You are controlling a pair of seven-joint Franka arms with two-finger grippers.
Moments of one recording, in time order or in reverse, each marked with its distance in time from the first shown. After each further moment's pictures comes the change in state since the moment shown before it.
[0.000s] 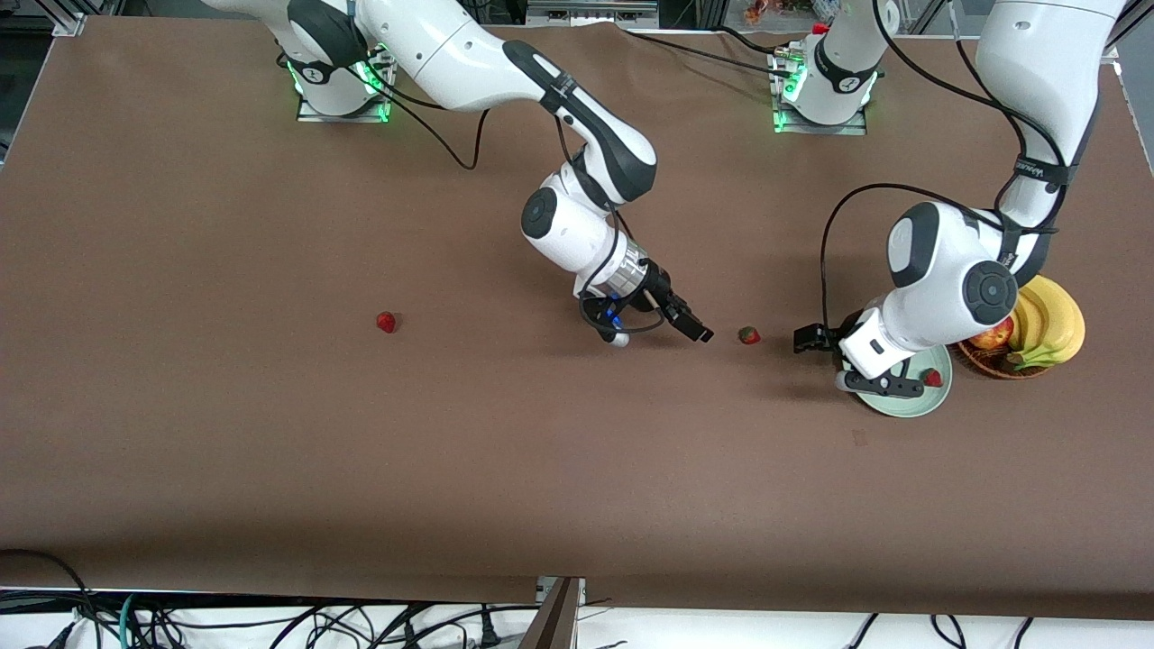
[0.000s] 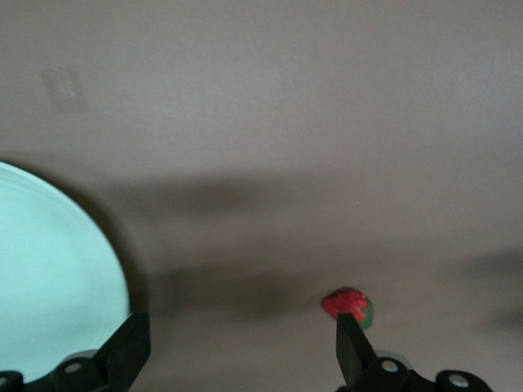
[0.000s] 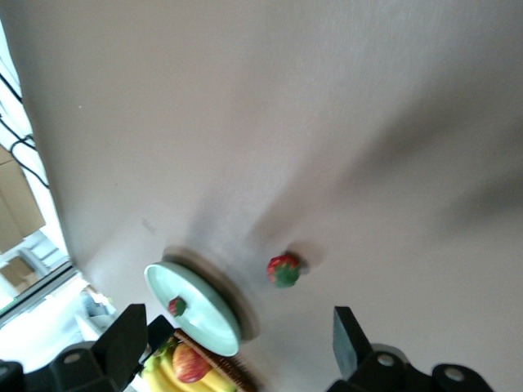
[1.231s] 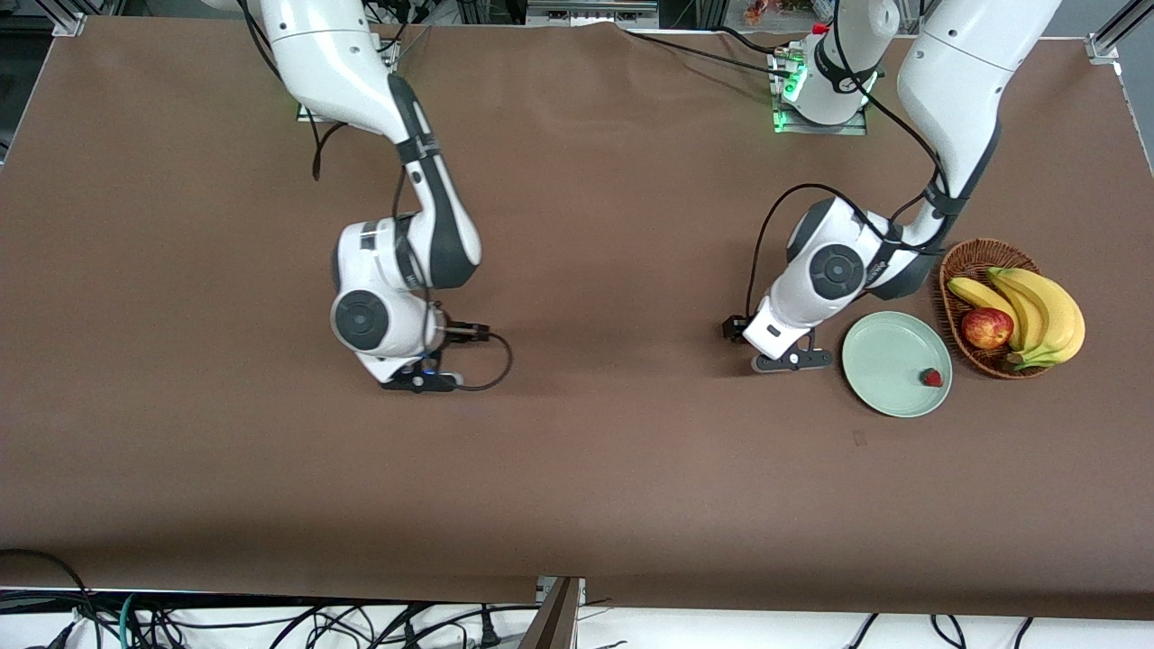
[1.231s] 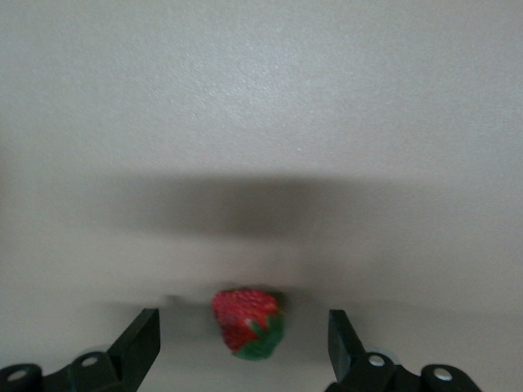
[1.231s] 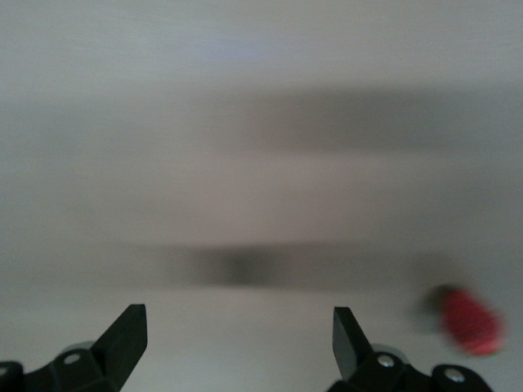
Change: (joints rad) left arm -0.142 0.091 -0.051 -0.100 0.311 0.167 -0.617; right arm -0.027 -0.271 -0.568 -0.497 -0.243 -0.736 -1.049
